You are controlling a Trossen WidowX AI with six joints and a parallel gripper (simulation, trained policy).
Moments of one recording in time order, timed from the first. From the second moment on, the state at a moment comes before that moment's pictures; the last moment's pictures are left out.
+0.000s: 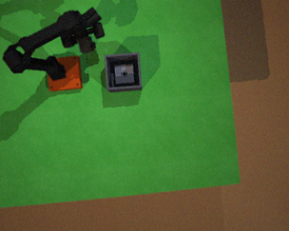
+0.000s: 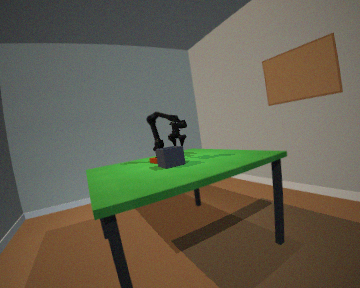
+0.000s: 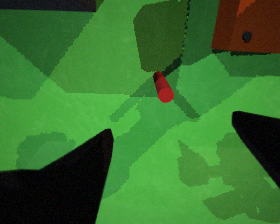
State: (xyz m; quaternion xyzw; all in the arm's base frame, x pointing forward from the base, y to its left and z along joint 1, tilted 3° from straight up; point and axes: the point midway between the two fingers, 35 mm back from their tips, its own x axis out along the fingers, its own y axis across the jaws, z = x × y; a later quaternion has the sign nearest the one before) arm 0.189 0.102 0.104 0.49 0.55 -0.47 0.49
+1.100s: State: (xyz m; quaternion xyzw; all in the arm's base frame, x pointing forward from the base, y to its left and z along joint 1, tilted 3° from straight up) arm 0.188 0.097 0.017 0.46 0.55 -0.47 0.50
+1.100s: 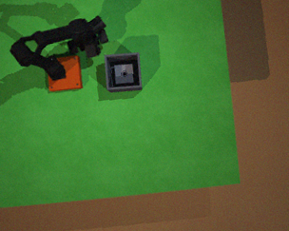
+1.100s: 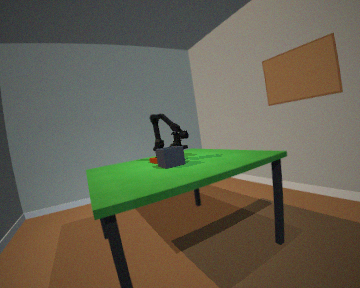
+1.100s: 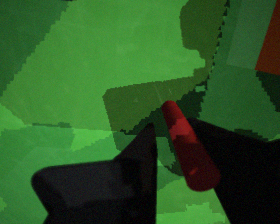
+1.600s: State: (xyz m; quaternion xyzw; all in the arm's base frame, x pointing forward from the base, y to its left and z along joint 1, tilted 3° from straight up) arm 0.214 0.108 0.041 0.50 0.54 -0.43 0.52
